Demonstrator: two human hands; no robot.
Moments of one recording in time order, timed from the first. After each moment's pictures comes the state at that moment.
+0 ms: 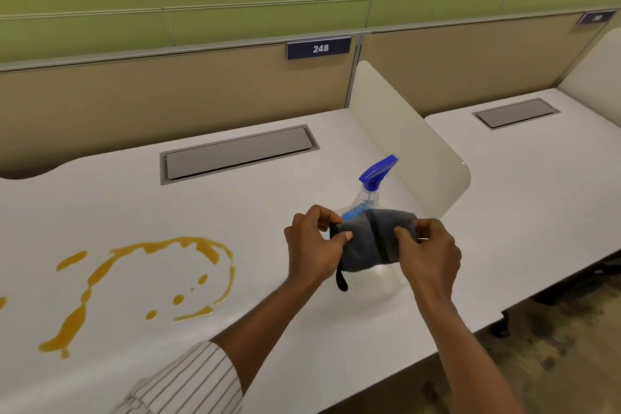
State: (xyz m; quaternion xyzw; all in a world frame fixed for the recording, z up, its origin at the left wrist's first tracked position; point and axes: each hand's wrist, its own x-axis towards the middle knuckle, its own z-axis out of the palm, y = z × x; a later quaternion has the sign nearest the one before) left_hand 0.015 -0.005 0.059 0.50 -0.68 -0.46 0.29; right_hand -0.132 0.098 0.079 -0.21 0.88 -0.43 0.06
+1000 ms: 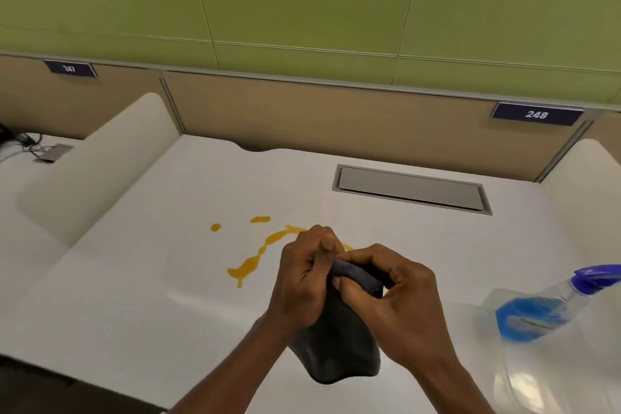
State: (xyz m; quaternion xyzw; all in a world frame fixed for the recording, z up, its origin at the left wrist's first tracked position) left_hand 0.282 0.000 0.134 0.43 -0.62 -0.35 0.55; right_hand 0.127 0.043 0.182 -0.66 0.51 -0.45 0.31
